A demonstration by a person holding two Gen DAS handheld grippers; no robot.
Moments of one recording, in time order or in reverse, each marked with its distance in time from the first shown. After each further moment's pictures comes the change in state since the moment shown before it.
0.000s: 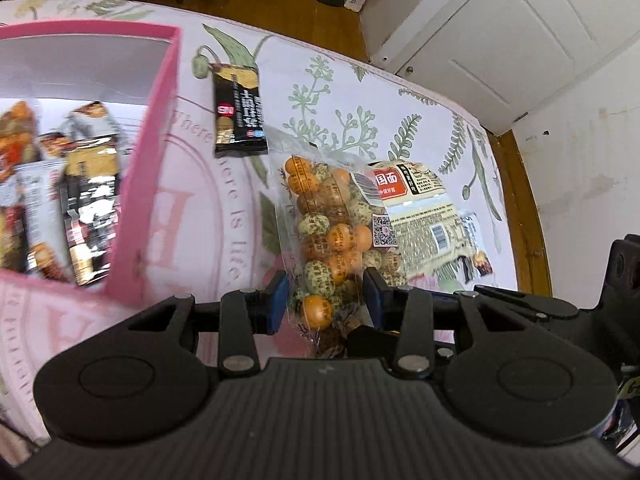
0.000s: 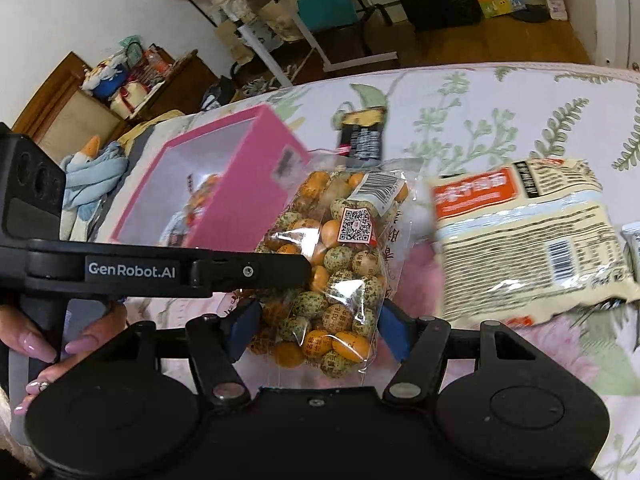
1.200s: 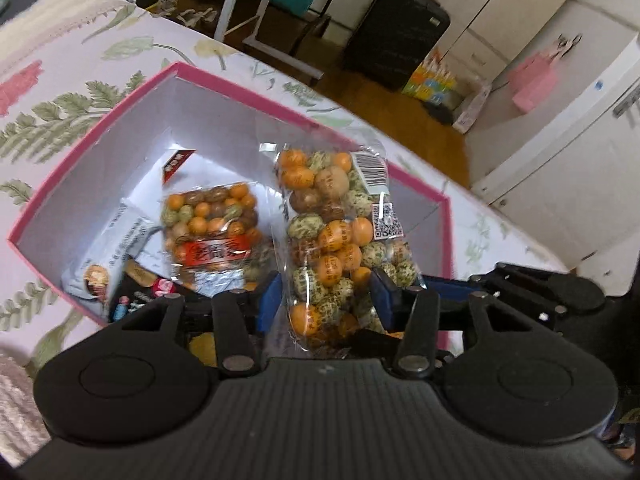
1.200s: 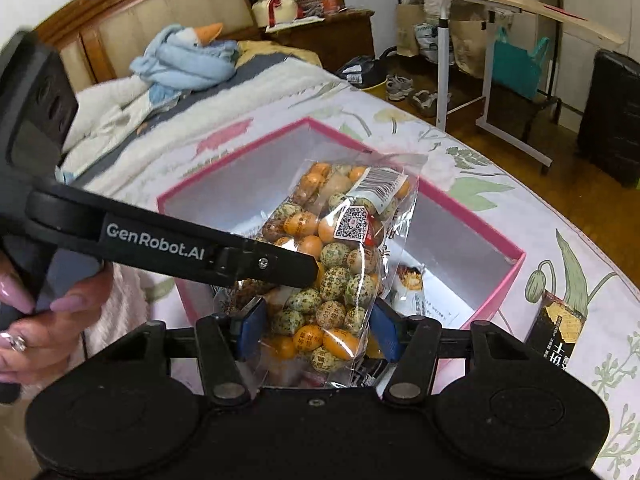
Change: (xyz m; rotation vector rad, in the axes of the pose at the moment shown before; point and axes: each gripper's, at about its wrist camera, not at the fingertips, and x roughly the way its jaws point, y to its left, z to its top) left arm -0.065 0.167 0.033 -0.240 -0.292 0.215; right arm 0.138 0.151 0.096 -0.652 0.072 0.054
